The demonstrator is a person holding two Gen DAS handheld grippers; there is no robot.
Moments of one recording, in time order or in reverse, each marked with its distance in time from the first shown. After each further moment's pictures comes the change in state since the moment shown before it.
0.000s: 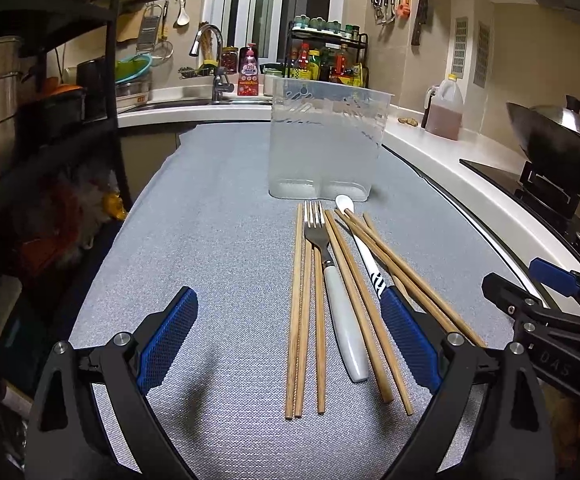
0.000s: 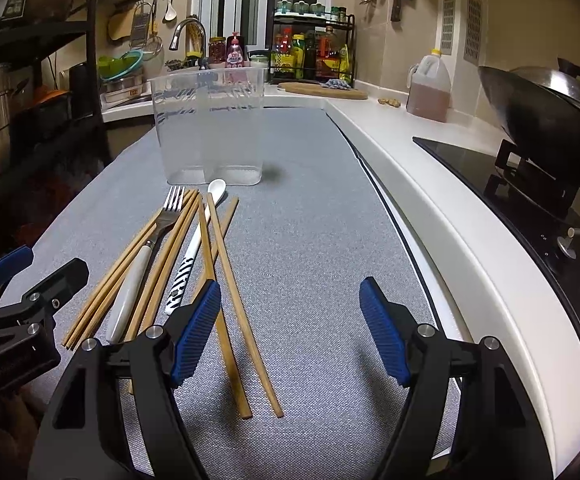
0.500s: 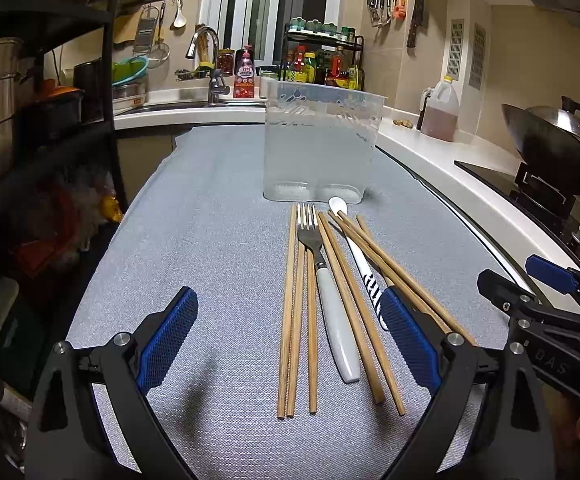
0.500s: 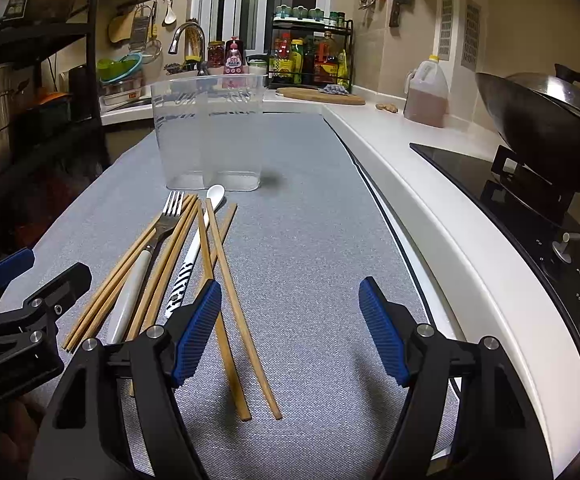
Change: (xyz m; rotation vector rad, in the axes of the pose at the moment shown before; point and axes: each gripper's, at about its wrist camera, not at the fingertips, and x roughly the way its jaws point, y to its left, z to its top) left arm -0.001 -0.001 0.000 0.002 -0.007 -0.014; right arm -0.003 0.000 0.002 -0.001 -0.011 -0.010
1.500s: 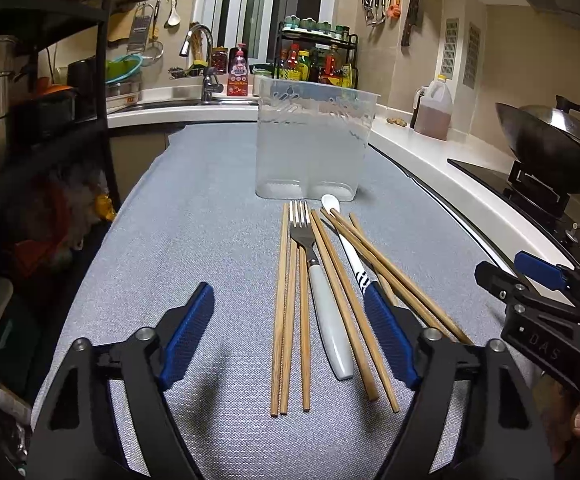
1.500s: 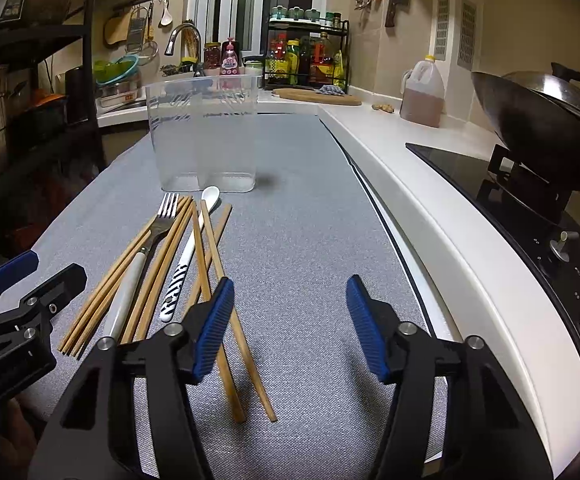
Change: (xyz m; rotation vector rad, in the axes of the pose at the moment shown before) left arm 0.001 -0.004 -0.002 0.001 0.014 -0.033; right arm 0.002 -0.004 0.000 0.011 -0.001 -0.008
